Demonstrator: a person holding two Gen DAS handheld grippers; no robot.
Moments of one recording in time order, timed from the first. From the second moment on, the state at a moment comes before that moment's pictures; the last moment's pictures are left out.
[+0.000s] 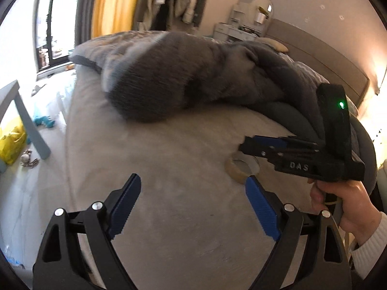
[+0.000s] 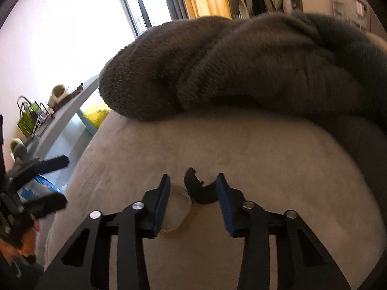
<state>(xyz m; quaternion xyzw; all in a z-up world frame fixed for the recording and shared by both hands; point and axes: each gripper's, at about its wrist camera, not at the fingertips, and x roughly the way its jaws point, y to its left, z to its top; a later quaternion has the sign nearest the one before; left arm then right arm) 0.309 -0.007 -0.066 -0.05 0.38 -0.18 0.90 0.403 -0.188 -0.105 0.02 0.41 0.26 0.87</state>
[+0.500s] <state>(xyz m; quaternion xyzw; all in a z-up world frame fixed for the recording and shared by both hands) 0.323 -0.054 -0.089 -0.06 0.41 -0.24 0.88 0.408 -0.206 -0.105 0.07 0.41 0.30 0.86</state>
